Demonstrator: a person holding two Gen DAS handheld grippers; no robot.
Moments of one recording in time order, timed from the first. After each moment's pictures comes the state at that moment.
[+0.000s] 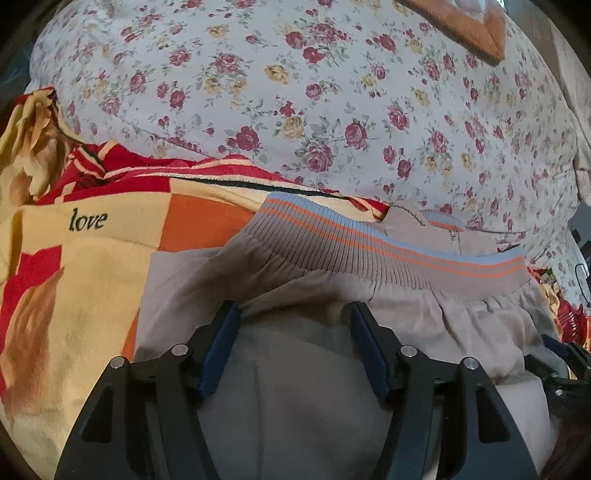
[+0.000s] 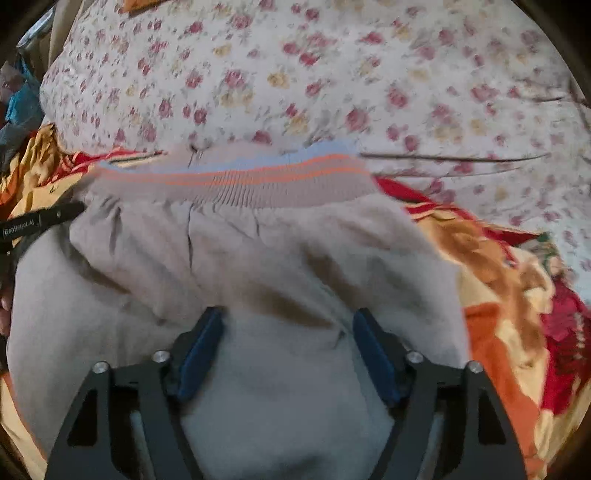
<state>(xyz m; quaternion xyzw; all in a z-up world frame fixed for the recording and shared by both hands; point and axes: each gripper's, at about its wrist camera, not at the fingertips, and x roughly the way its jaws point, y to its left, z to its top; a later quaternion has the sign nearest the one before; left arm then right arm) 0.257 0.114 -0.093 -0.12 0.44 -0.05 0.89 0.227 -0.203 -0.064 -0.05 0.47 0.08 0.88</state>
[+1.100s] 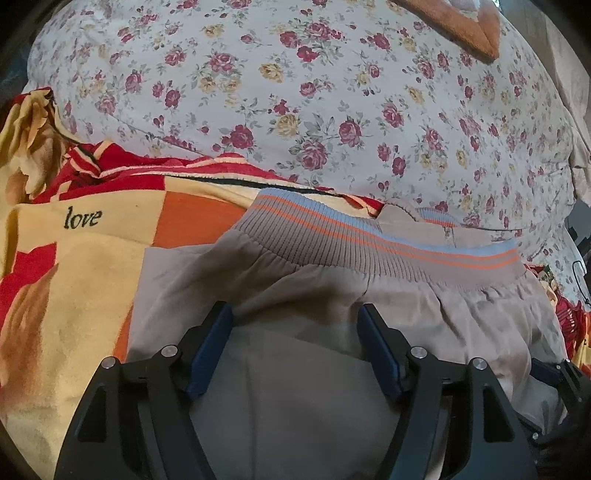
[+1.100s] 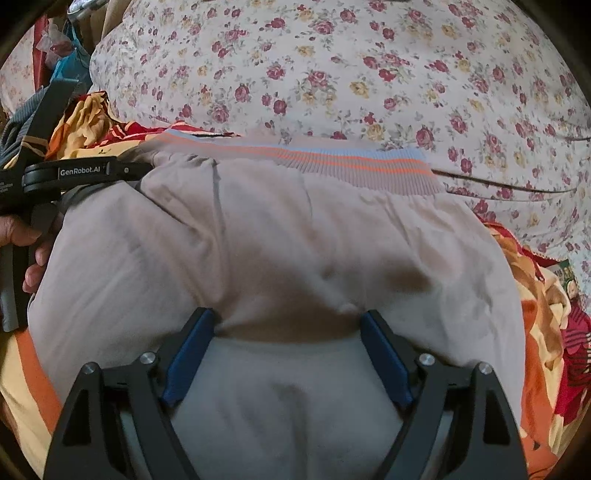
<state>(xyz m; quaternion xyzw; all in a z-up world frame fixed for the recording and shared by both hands) 0.257 0.114 -0.096 -0.11 0.44 -0.06 0.89 0.200 -0.158 -0.080 -0.10 0.46 0.16 0.87</state>
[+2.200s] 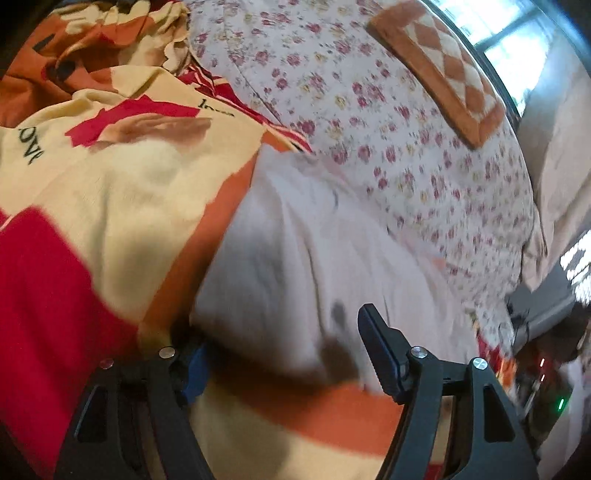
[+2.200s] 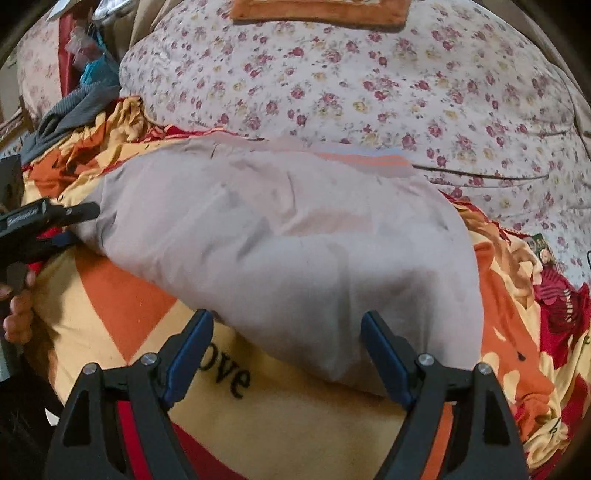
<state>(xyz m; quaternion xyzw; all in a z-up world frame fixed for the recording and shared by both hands) 0.087 0.173 -0.095 -0.33 0.39 -0.05 0.86 0.085 -0.175 -0.046 -0.09 0.43 0.18 0.88</state>
